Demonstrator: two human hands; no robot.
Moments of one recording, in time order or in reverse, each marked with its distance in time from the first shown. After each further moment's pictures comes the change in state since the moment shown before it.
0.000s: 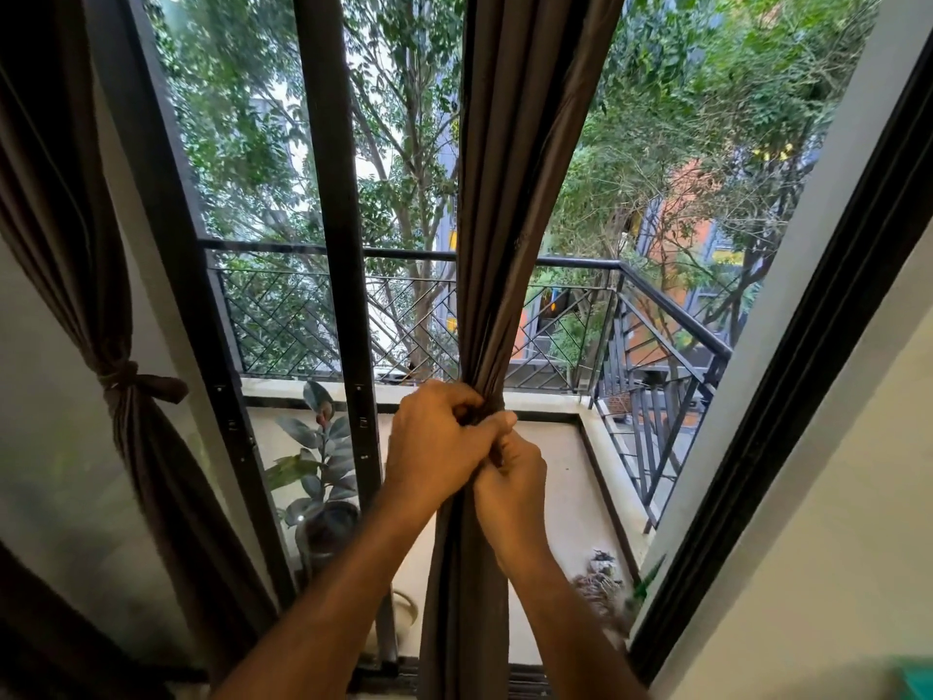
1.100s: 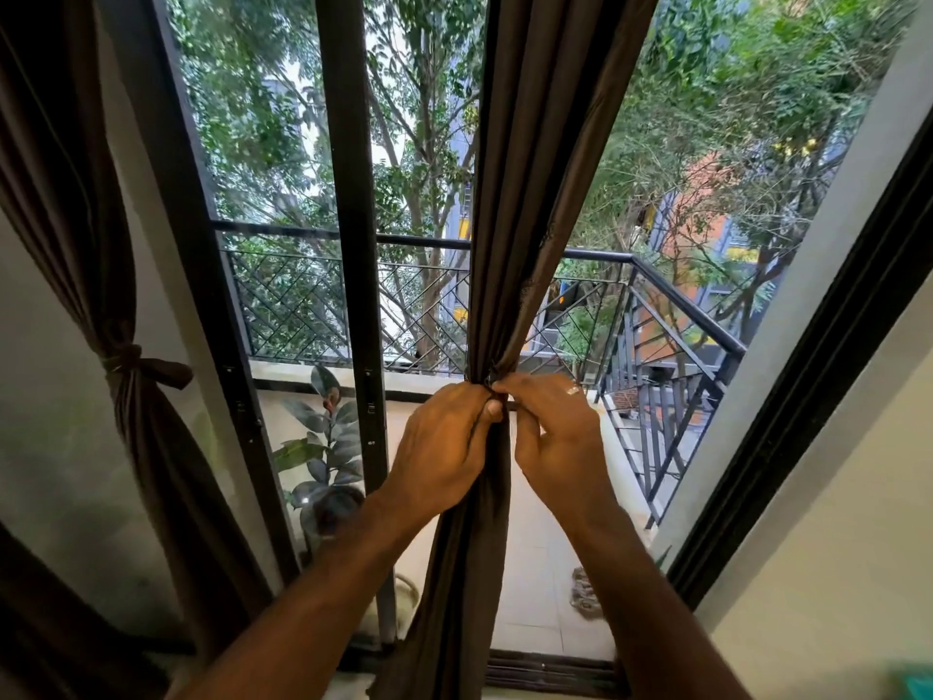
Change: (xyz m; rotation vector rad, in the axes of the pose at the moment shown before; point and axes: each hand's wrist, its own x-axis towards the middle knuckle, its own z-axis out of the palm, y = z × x) left_hand -0.009 -0.035 0.012 0.078 0.012 0.350; right_hand 0.037 -0.023 -0.045 -0.489 -0.041 -0.758
